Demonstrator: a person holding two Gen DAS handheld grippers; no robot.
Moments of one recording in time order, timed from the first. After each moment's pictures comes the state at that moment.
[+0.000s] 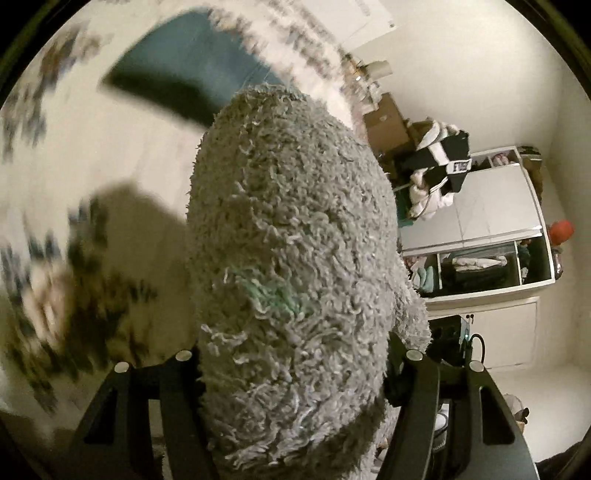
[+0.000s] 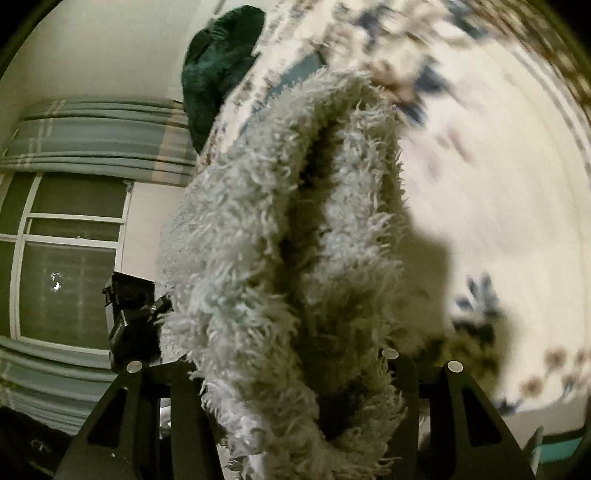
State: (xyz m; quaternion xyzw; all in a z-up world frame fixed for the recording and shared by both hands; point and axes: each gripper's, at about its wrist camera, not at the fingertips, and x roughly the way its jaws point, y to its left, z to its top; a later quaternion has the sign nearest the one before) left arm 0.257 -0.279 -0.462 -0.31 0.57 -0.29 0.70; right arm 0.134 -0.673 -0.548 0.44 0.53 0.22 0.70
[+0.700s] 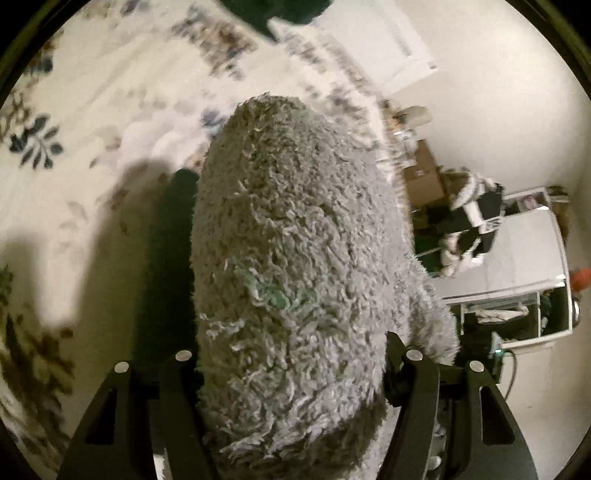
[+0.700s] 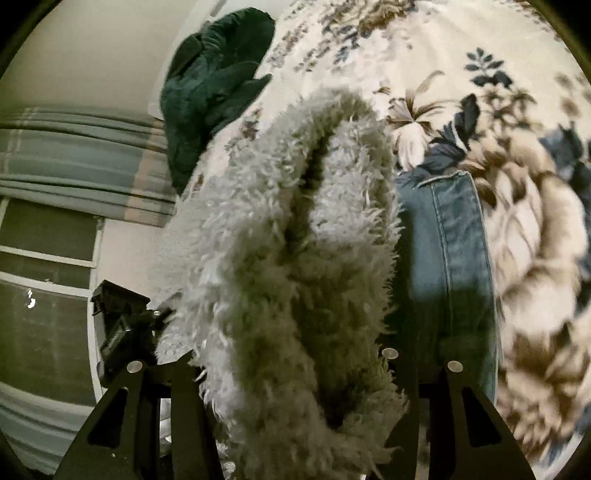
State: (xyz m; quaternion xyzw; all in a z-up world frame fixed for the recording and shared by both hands) left arm 0.607 -0.222 -0.521 -0.30 0.58 -0.22 0.72; right arm 0.526 -0.573 -0.555 0.41 0.53 0.17 0.72
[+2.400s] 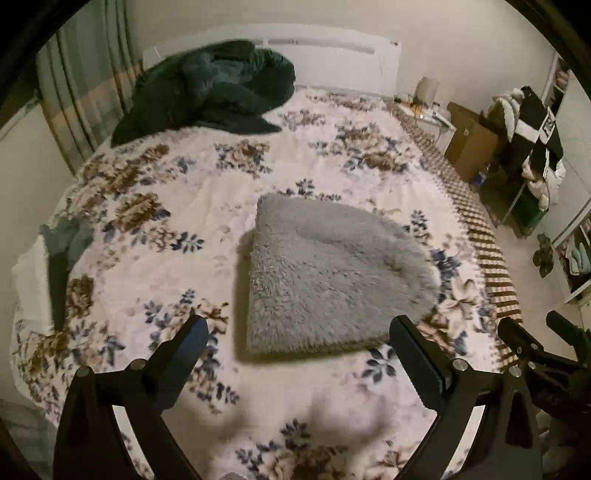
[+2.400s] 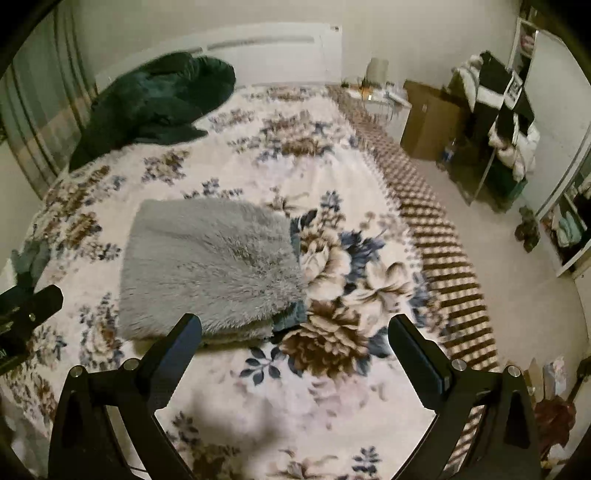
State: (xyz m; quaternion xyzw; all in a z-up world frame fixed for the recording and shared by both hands) left arm 0.420 -0.285 -0.315 0.03 0.48 -0.07 0.87; right arm 0.365 -0.506 -0.324 0.06 0.47 -0.11 0.87
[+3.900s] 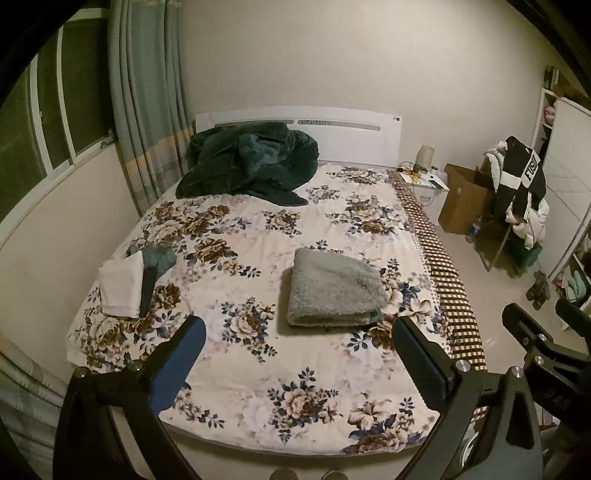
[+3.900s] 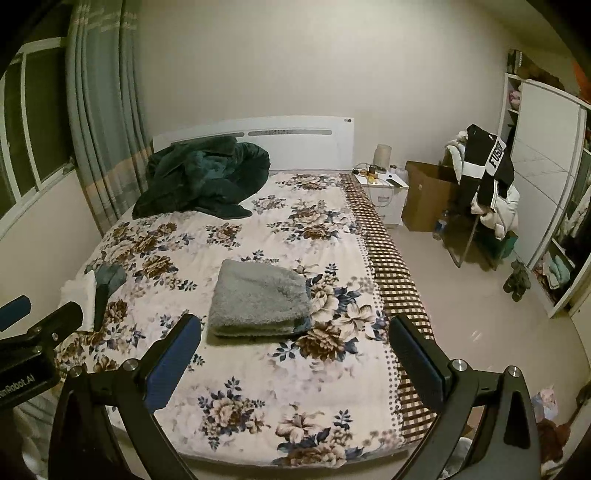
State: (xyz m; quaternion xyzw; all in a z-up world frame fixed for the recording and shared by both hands) left arm 0.165 -0.255 -0.091 0.02 0.37 -0.03 0.93; right arm 0.065 -0.450 -0.007 0.04 0.35 -0.07 0.93
